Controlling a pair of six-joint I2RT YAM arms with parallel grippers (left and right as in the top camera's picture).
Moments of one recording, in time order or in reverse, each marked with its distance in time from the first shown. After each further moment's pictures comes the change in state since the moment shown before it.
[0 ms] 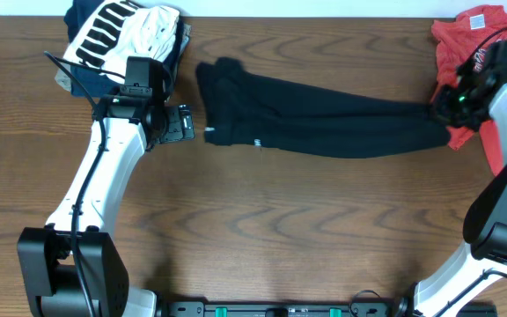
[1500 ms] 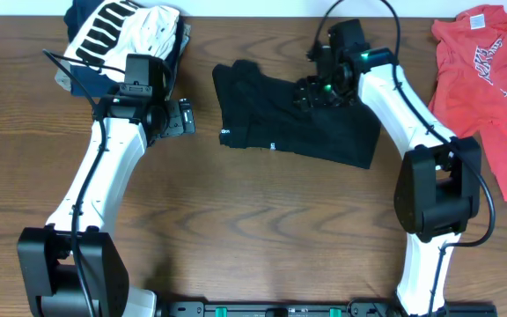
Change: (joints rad) left arm 0.000 0.000 0.000 0.068 0.000 0.000; right arm 0.583 0.170 0.149 0.123 -0.108 0.002
